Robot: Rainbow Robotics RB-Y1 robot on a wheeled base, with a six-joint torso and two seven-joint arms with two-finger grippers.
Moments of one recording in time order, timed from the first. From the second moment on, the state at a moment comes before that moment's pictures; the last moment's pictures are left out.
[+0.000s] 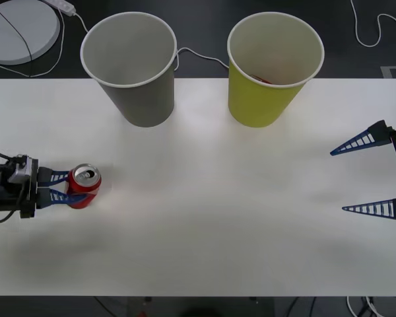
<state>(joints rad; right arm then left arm) -0.16 -0.95 -0.19 -1.63 1.37 -1.57 0.01 -0.35 0.86 -0.12 -0.94 -1.15 -1.43 -0.42</state>
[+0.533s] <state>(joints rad) -0.16 -0.95 -0.19 -1.63 1.37 -1.57 0.01 -0.14 0.87 0.14 -1.53 -1.54 -1.34 0.09</state>
